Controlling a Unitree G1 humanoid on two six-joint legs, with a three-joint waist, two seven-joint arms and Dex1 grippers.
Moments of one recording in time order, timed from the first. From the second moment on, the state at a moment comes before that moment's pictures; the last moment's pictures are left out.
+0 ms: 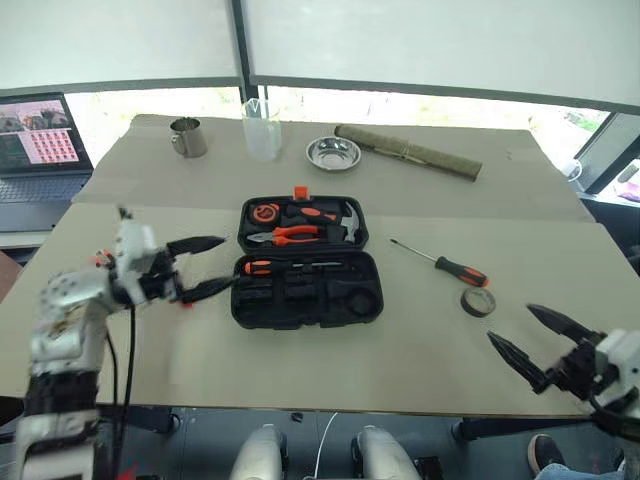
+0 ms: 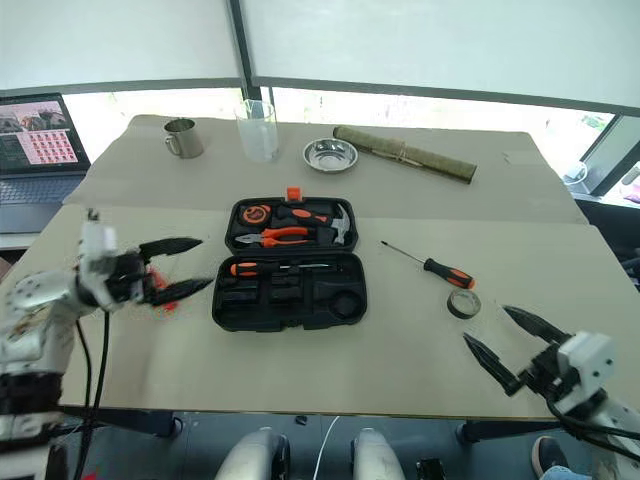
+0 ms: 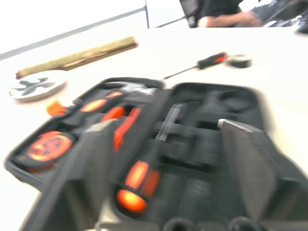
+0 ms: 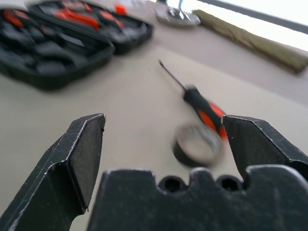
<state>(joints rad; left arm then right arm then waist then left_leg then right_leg) -0.21 0.73 0.30 0.06 -0.60 0.15 -1.42 0.38 -0.59 -0.52 -0.01 0.48 -0.19 0.96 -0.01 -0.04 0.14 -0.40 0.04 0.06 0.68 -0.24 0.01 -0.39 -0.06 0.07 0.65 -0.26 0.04</state>
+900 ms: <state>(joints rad) -0.06 0.71 0.28 -0.14 -0.71 0.26 -1.37 -0.85 -0.74 0.19 0.89 -0.06 0.11 1.03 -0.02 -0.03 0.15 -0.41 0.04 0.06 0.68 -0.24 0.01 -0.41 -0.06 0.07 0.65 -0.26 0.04</state>
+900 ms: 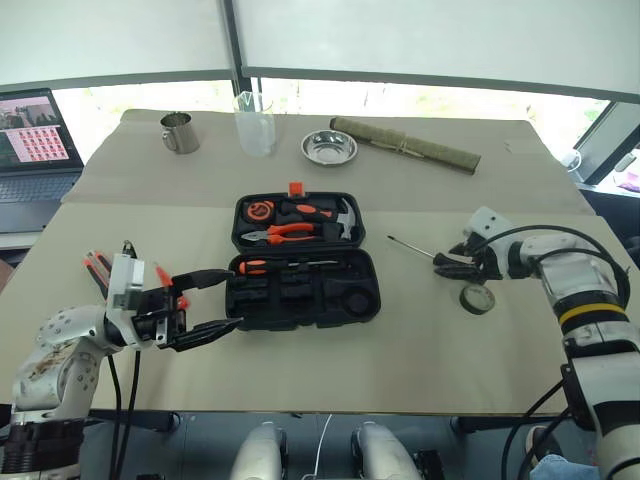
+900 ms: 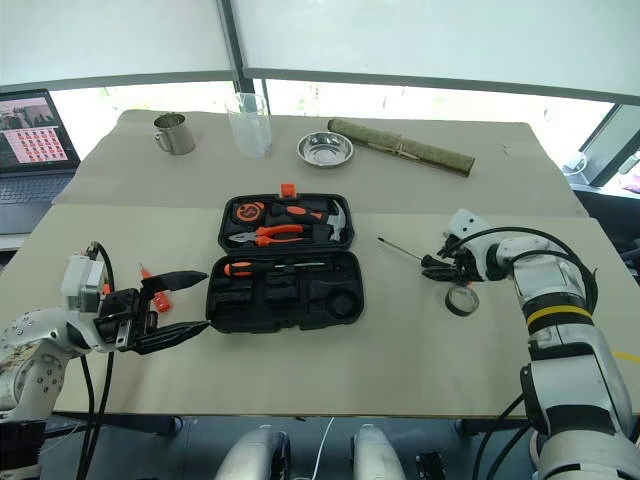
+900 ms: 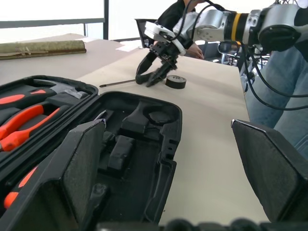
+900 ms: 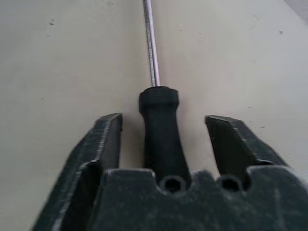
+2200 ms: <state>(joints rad) 0.12 0.74 0.35 -0.09 -0.66 0.16 -1.34 -1.05 -0.43 0.58 0.39 -0.14 0.33 1.22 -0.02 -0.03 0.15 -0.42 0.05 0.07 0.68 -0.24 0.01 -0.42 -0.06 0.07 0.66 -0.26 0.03</state>
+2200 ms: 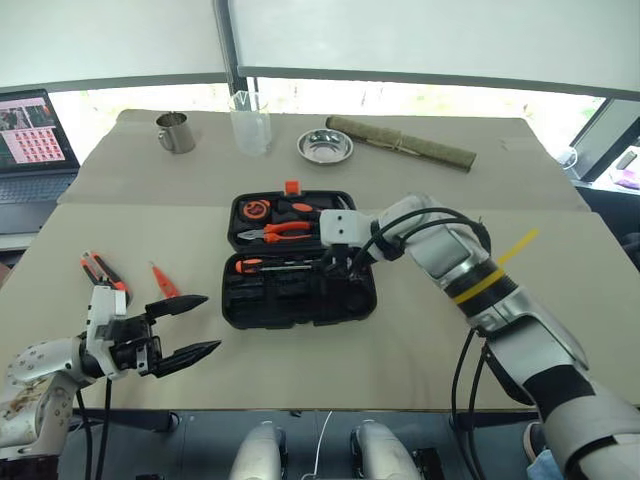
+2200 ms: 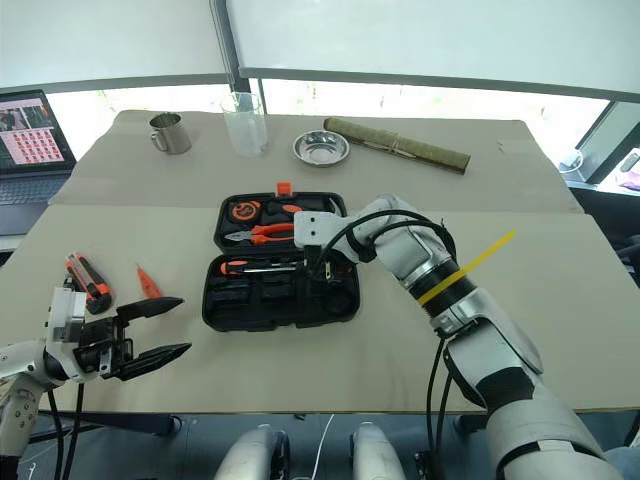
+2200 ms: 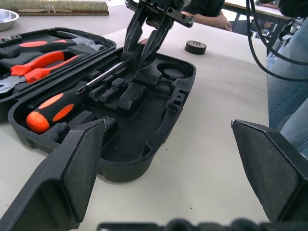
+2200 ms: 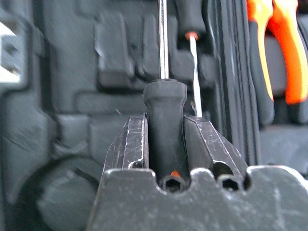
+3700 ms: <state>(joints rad) 0.10 0.74 0.37 -0.09 -0.63 0.13 -1.30 -0.89 -0.28 0.36 0.54 0.02 0.16 1.22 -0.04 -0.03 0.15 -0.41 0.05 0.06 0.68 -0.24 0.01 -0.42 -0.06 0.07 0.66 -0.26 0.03</state>
